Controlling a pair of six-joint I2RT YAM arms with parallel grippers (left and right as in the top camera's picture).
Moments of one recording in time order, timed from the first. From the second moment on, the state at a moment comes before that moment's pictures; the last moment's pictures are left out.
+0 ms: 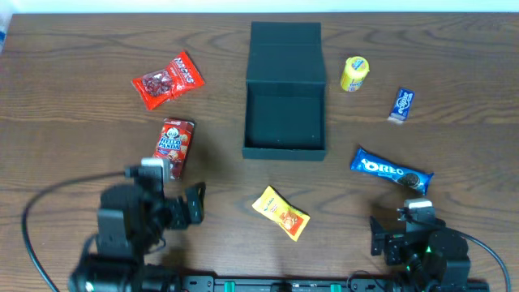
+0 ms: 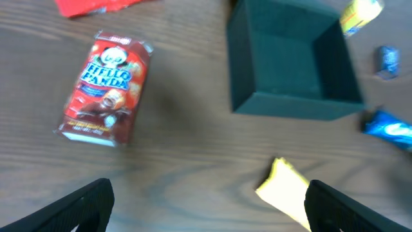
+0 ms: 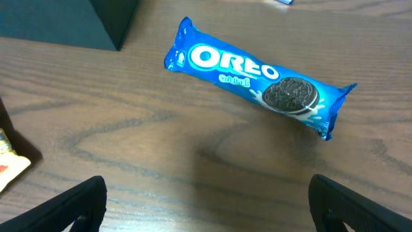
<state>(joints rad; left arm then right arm) -0.12 0.58 0.78 -0.95 0.20 -0.26 0.04 0.01 0.34 -1.02 -0.07 -0.04</state>
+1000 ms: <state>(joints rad) -0.12 1.45 1.36 -1.40 -0.14 -0.27 0.04 0.01 0.34 -1.02 -0.07 -0.04</state>
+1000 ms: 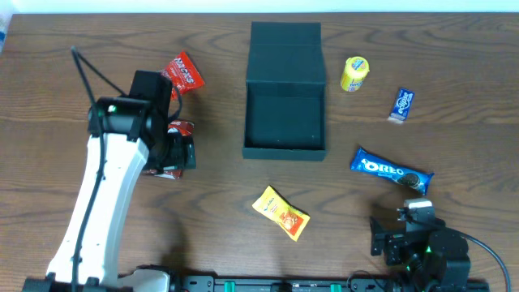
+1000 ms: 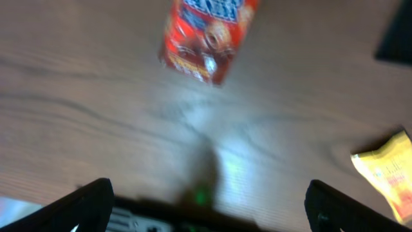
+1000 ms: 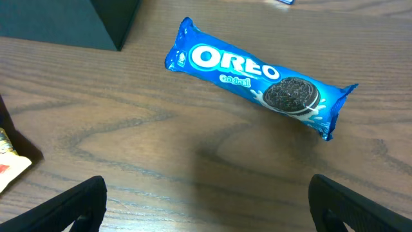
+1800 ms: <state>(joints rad) -0.11 1.50 1.04 -0.82 -0.28 0.08 0.04 0.01 0.34 -1.02 -0.07 -0.04</state>
